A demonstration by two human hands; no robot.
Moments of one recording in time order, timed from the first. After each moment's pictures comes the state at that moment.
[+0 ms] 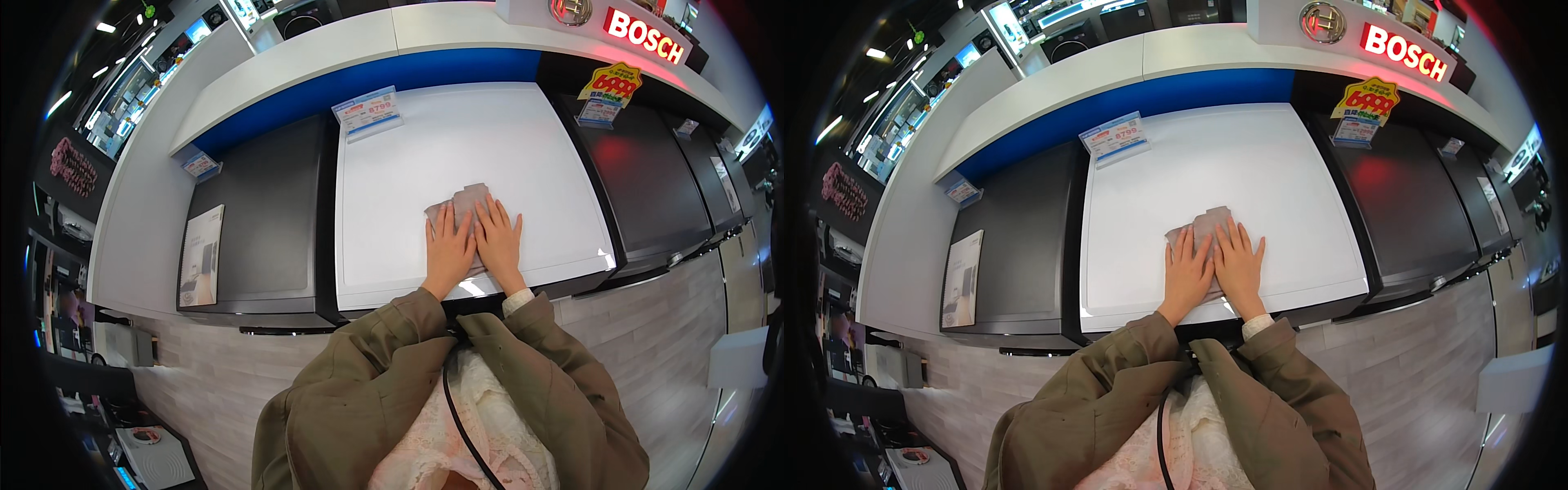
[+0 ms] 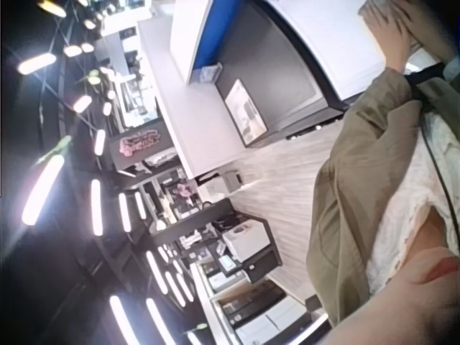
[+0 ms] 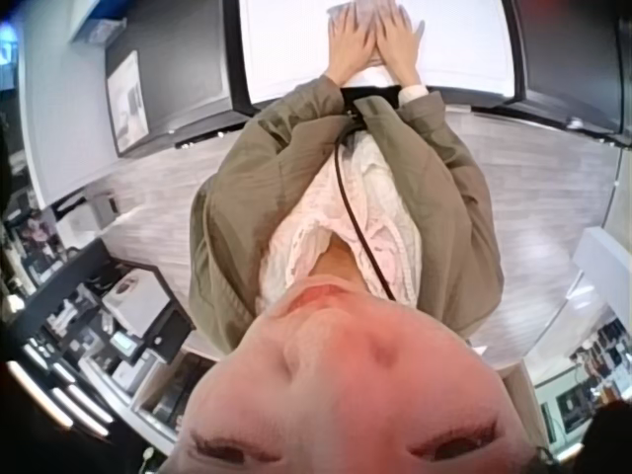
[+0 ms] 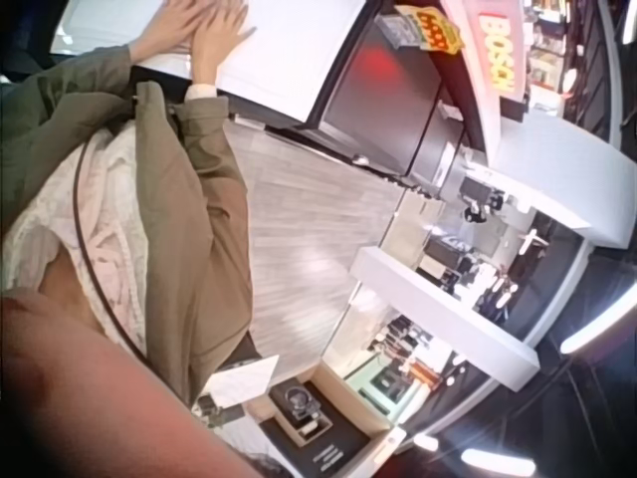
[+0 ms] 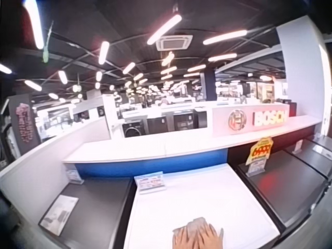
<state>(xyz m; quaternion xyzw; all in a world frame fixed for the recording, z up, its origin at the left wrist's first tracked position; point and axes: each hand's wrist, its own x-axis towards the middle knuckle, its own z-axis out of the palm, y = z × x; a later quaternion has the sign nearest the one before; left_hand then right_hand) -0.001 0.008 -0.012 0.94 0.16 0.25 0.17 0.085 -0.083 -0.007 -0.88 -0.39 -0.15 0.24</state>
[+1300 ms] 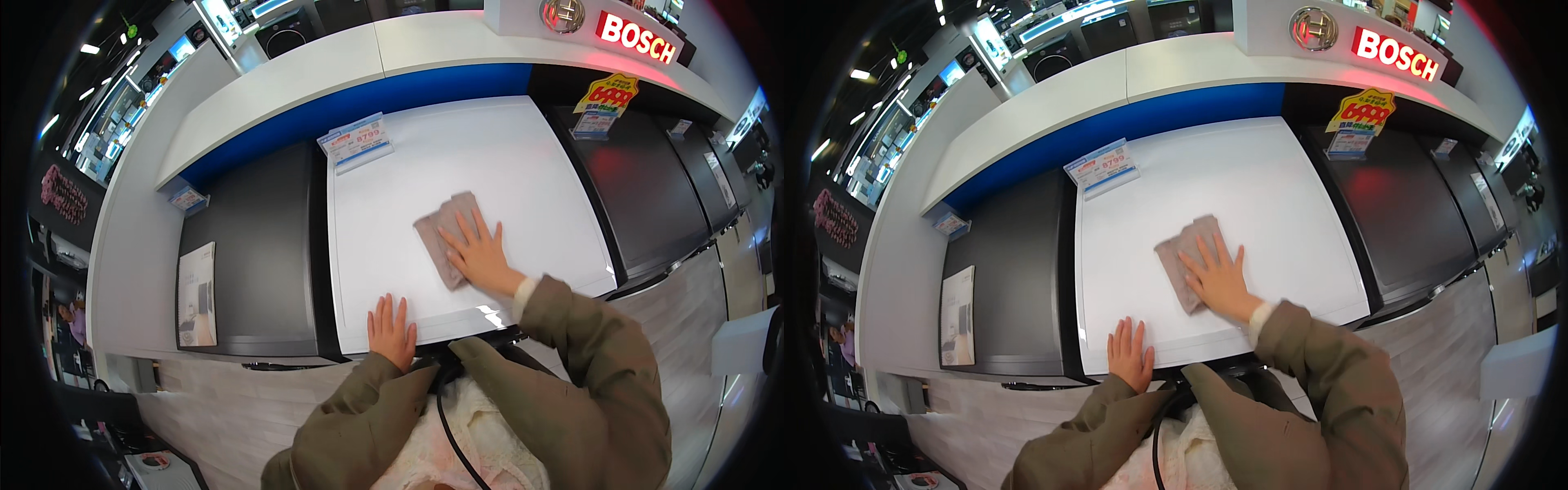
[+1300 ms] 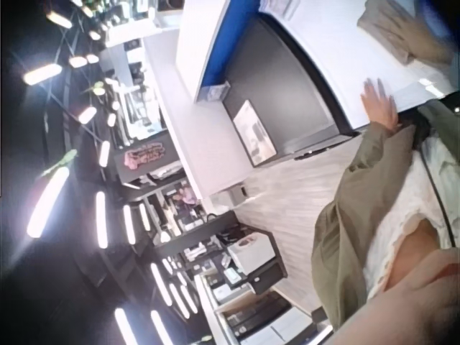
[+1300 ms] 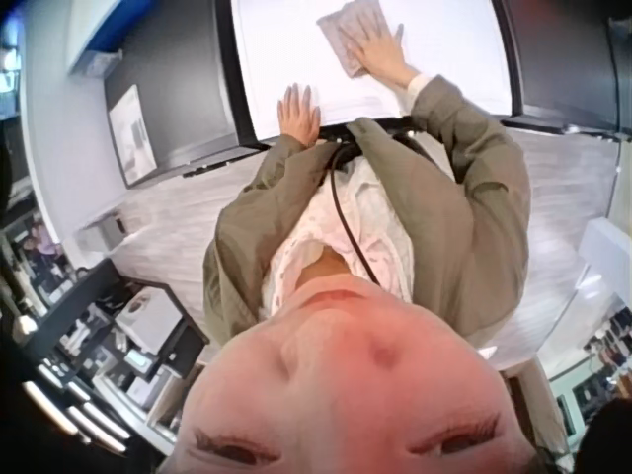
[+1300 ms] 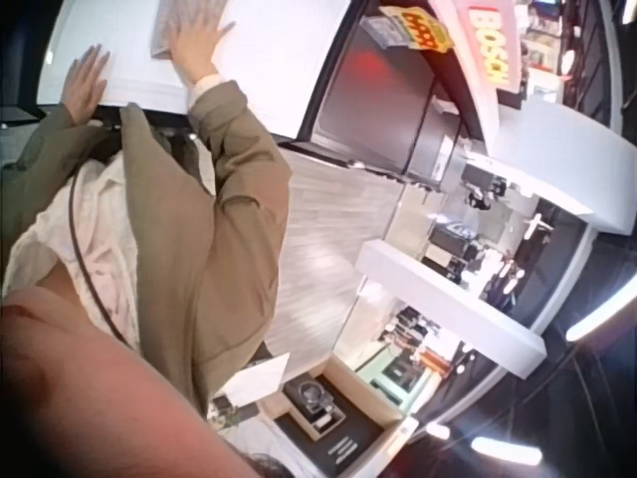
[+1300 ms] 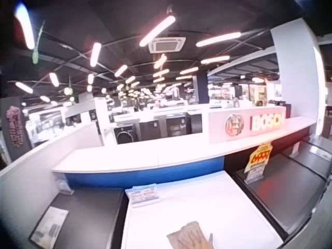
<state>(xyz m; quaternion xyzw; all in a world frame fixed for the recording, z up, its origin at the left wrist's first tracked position) -0.137 0.039 0.003 0.95 0.22 0.15 0.14 0.114 -0.039 0.003 -0.82 -0.55 -0.10 0.13</state>
